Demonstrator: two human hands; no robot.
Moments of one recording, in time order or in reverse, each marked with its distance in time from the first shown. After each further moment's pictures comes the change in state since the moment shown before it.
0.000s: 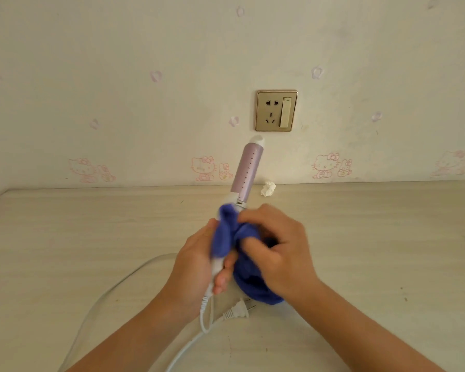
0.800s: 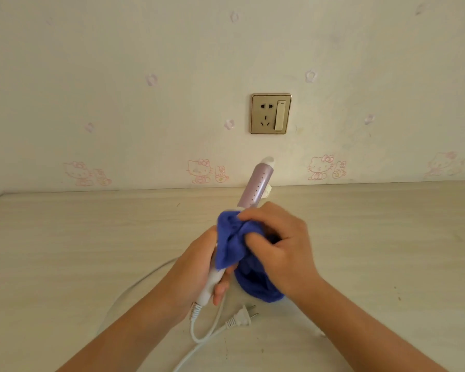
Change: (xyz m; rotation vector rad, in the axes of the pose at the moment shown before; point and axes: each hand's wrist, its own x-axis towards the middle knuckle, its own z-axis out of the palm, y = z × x) left_hand 0.036 -0.008 -0.006 0.240 0.028 -0.209; right_hand 0.003 0.007 -0.009 -0.006 0.064 0.013
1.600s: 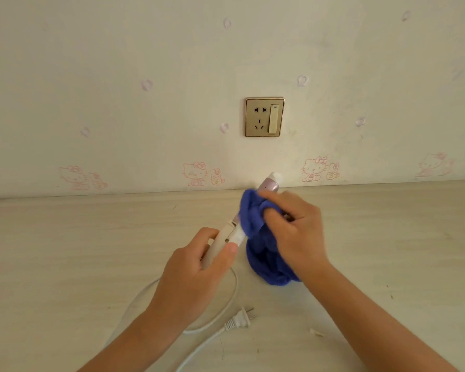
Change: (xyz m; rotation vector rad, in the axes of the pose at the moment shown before) left_hand -0.043 -0.009 -0.003 0.472 0.188 0.498; right_hand 0.018 0.015 -0.023 -0.043 0.122 0.103
